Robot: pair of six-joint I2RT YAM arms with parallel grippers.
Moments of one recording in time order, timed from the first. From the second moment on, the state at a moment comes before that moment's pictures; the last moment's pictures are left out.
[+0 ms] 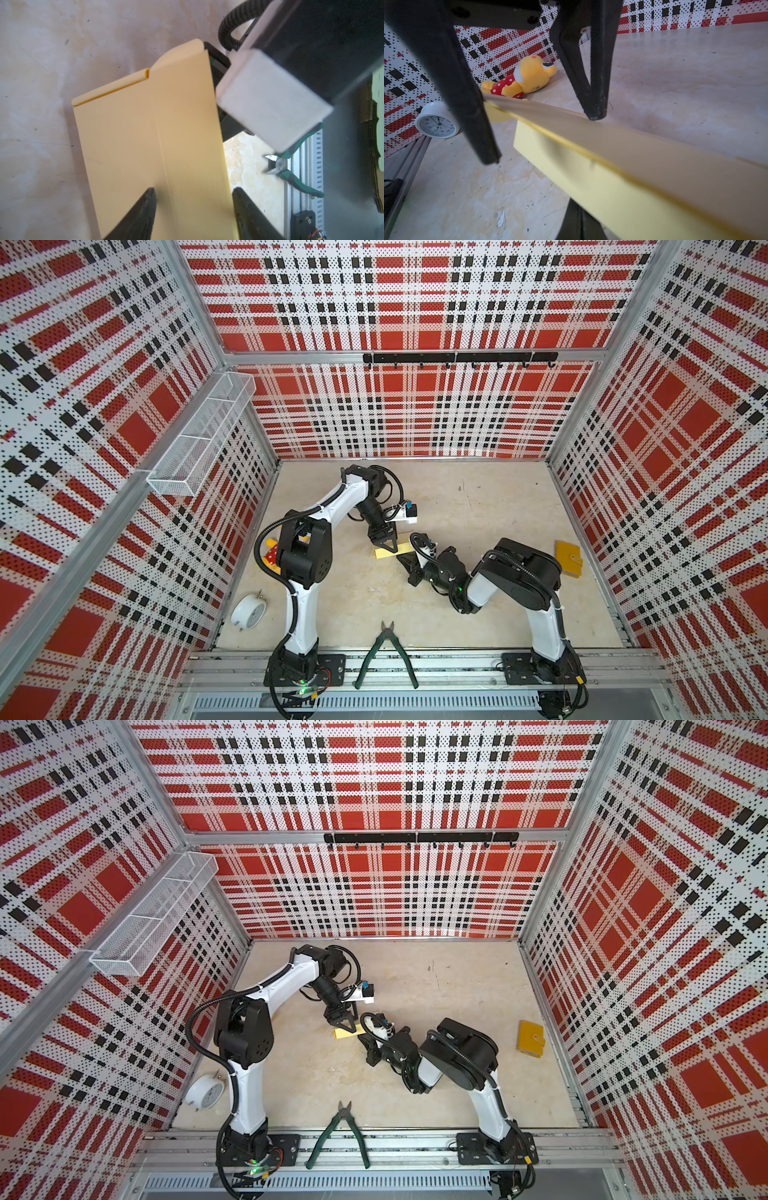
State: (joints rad) left arm -0.40 2.08 1.78 -1.41 0.58 1.15; right arm 0.86 2.05 0.61 1.26 -0.10 0.29
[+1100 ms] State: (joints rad) left arm -0.35 2.14 1.87 -1.44 0.49 1.15; right arm 0.78 1.75 0.58 1.09 -0.15 0.31
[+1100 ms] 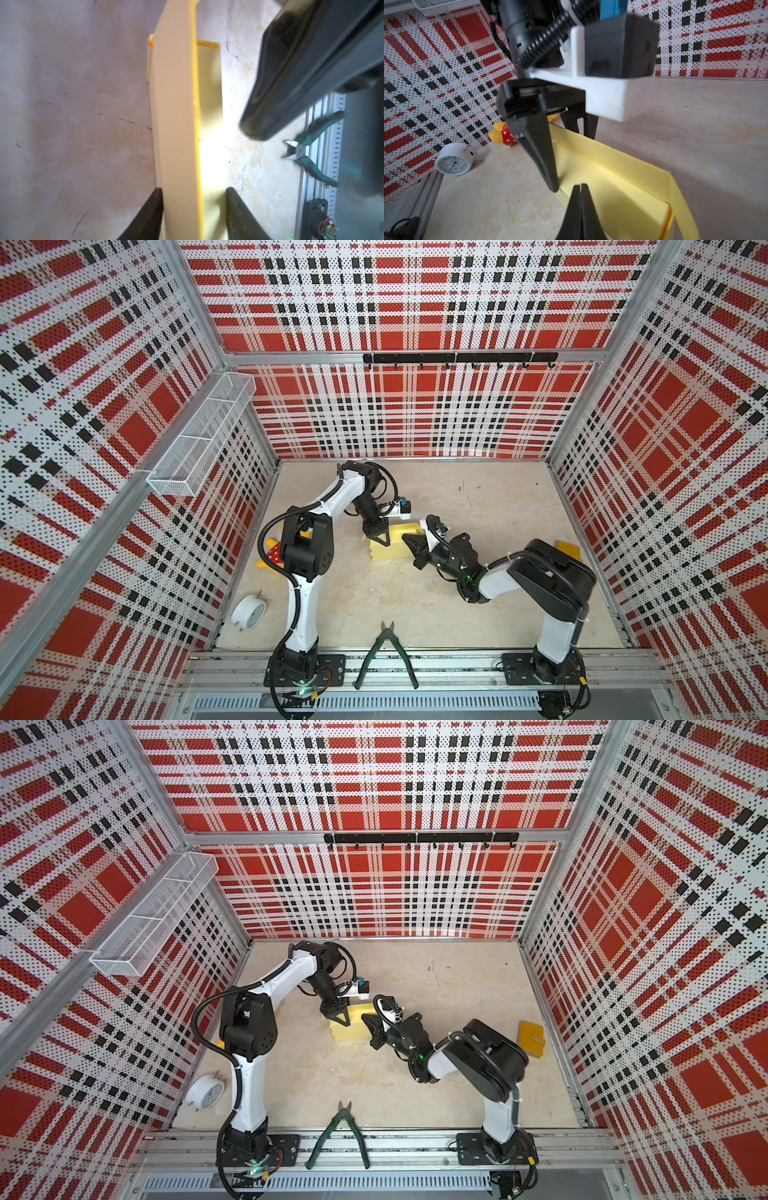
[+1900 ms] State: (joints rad) left arm -0.39 2.08 1.79 -1.33 0.47 1.13; right arm 0.60 1.53 0.99 -0.17 -0.24 0.17
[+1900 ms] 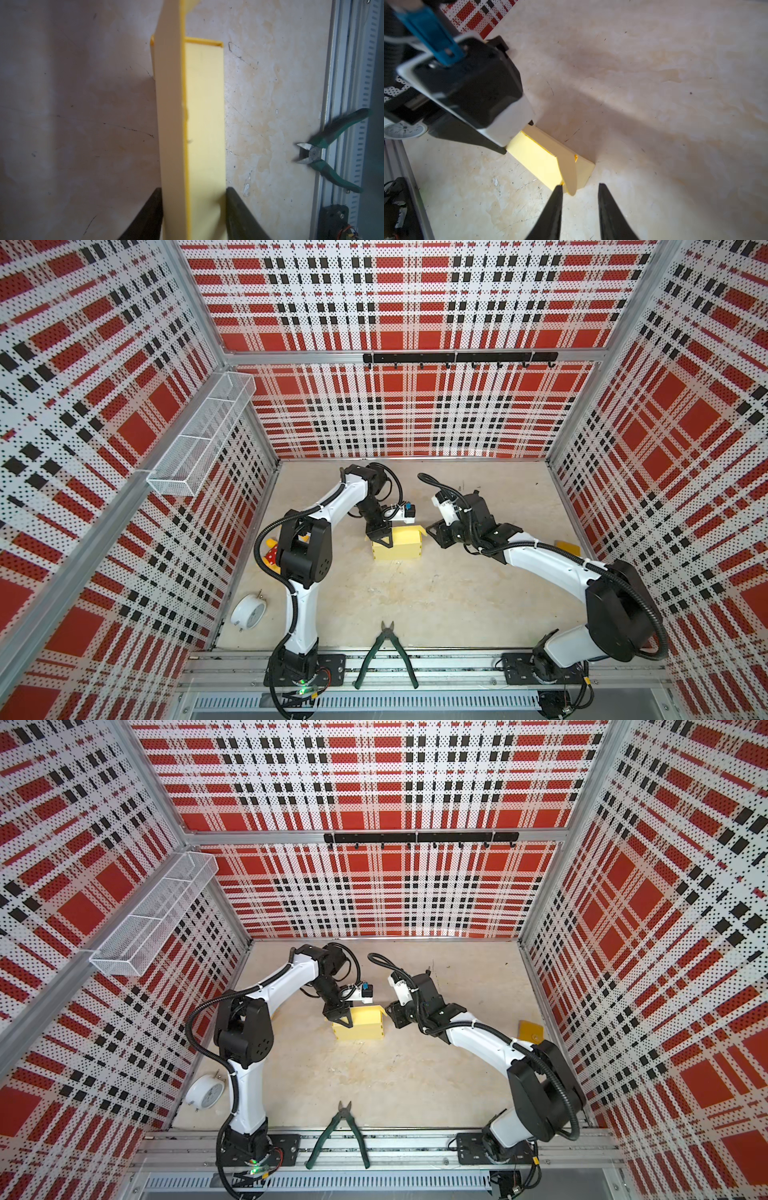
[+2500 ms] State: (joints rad) left arm -0.40 2.06 1.75 -1.30 0.47 1.09; right arm 0.62 1.57 1.04 -0.20 -0.31 0.23
